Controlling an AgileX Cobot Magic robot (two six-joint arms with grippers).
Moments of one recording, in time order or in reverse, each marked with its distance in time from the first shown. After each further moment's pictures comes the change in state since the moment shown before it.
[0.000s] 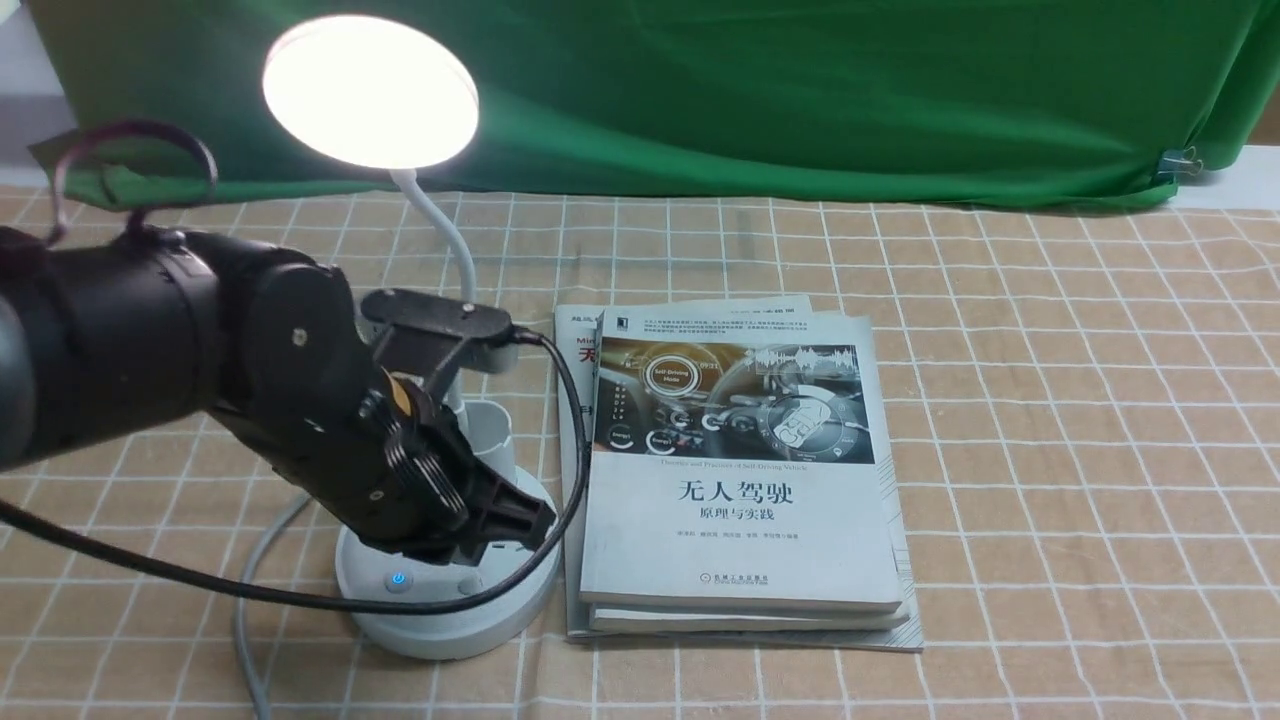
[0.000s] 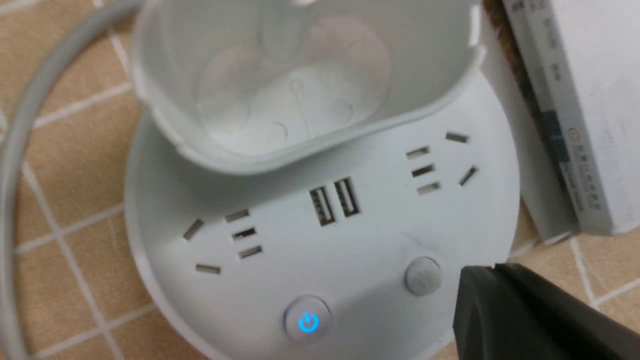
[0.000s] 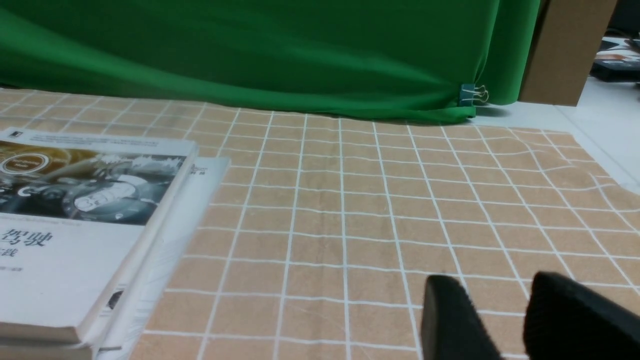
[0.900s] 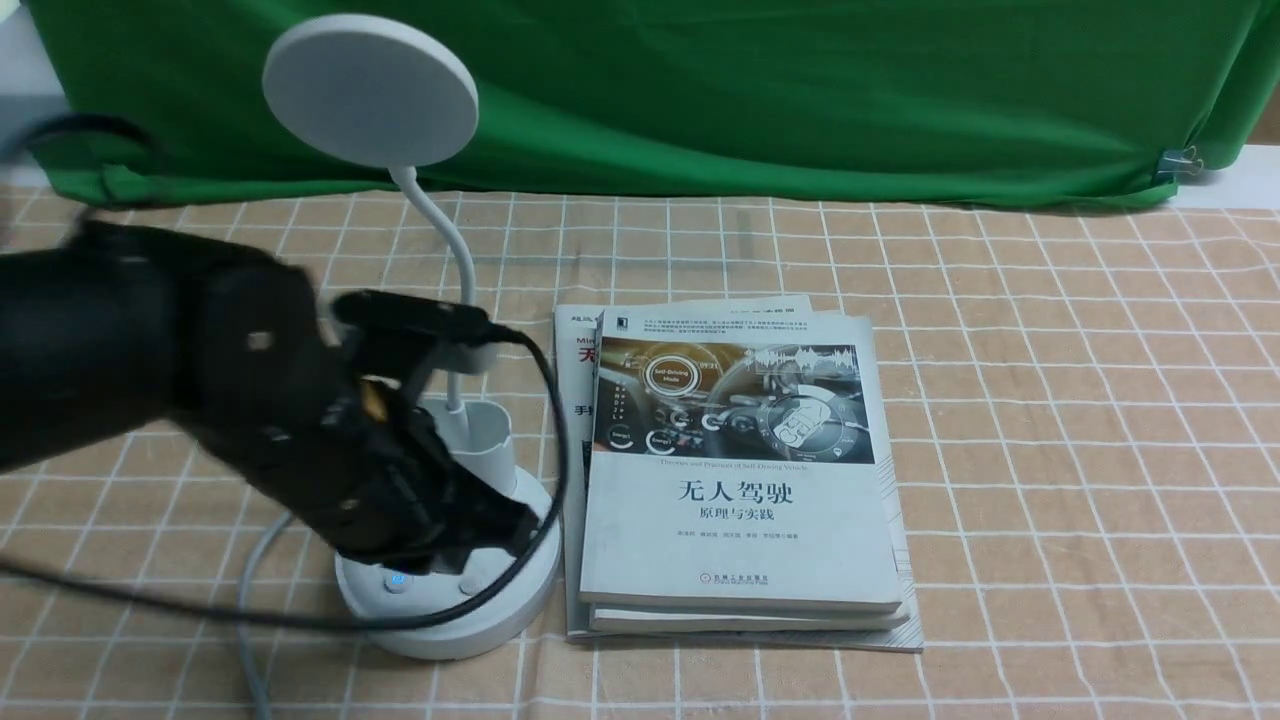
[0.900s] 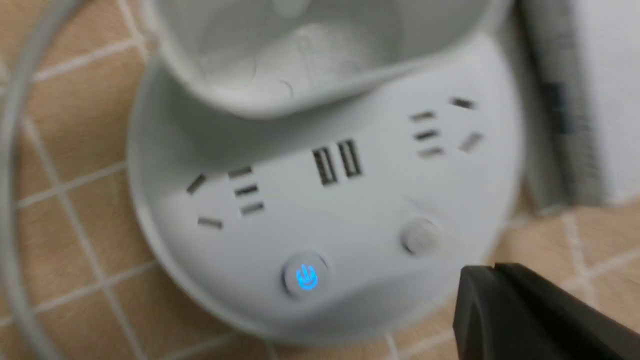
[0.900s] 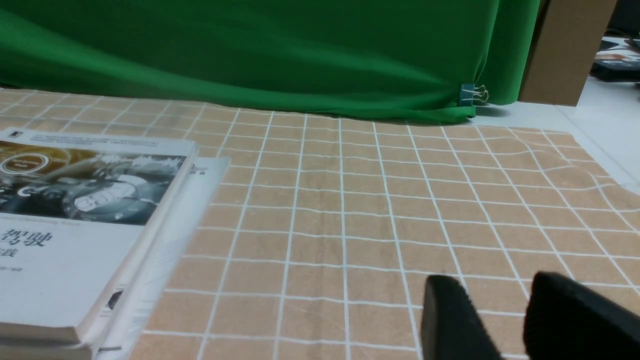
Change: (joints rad) right arm 0.000 0.000 0.000 0.000 0.000 0.000; left arm 0.000 -0.115 0.054 -0.001 0.030 -0.032
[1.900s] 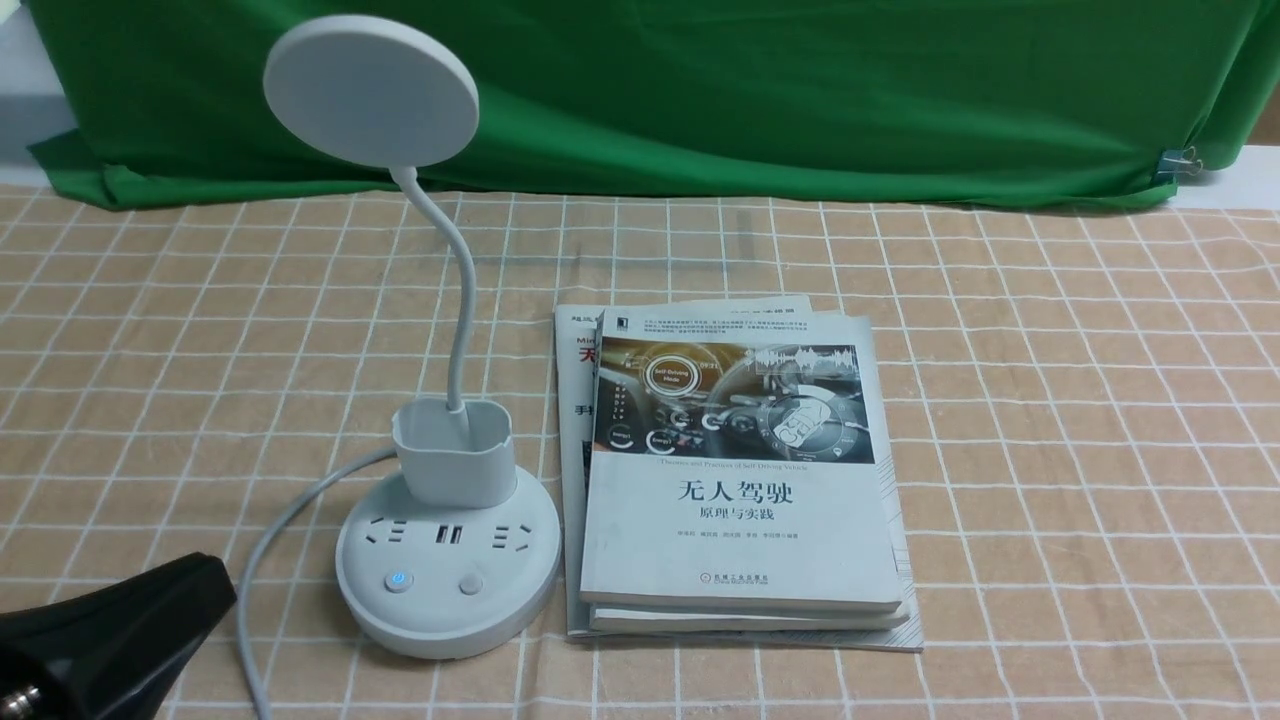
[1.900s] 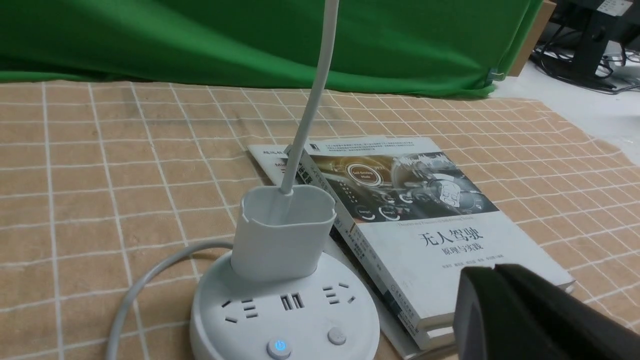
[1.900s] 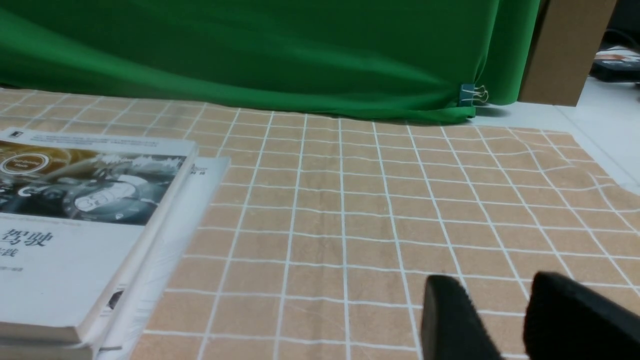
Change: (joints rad) right arm 0.000 0.000 0.000 0.000 0.000 0.000; left arm 0.000 -1.161 0.697 -0.063 -0.543 0.000
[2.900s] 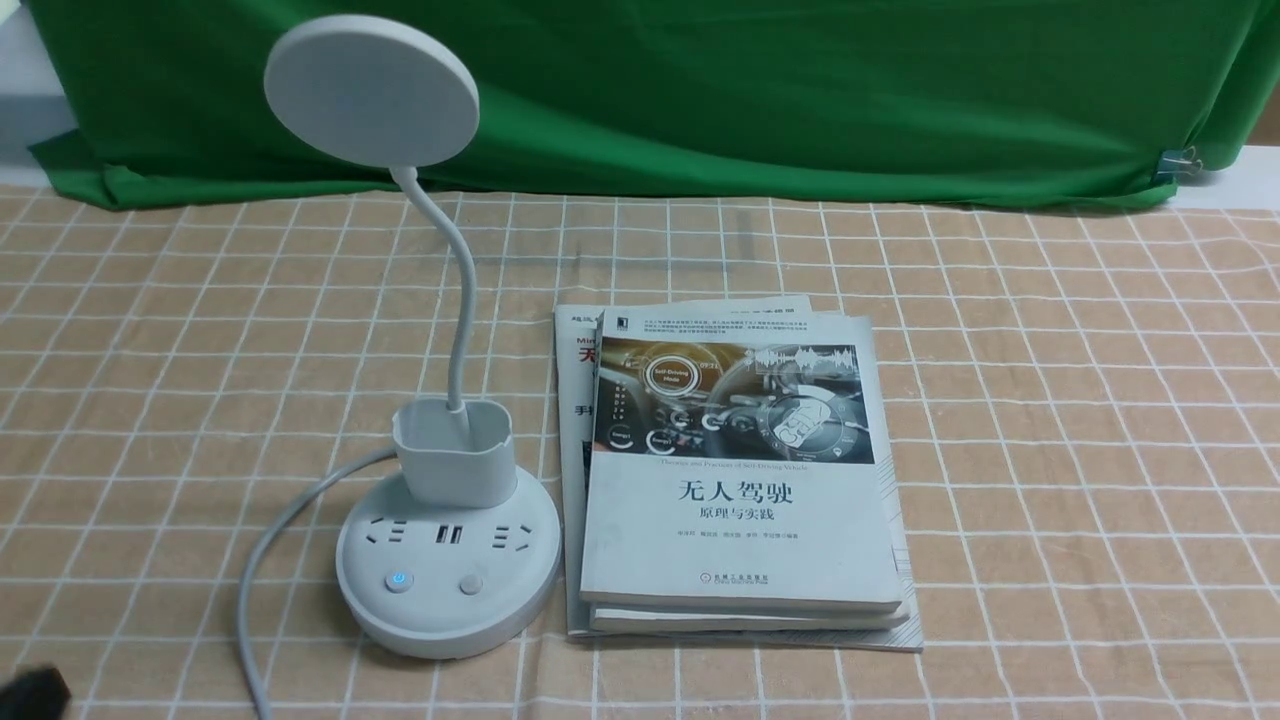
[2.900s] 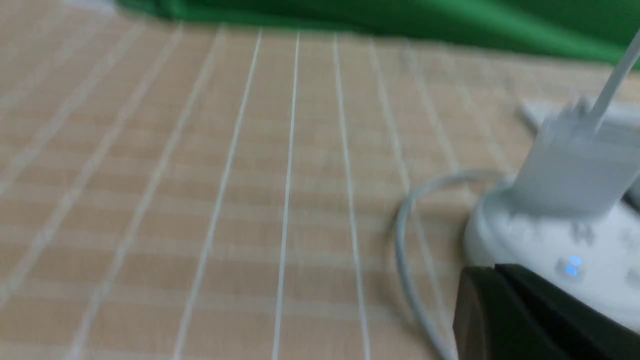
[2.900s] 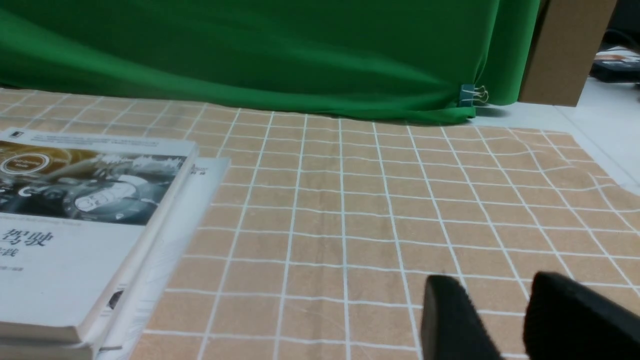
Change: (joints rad) right arm 0.000 0.000 0.000 0.000 0.000 0.000; left arm 0.451 -0.291 0.236 0.139 0.175 -0.057
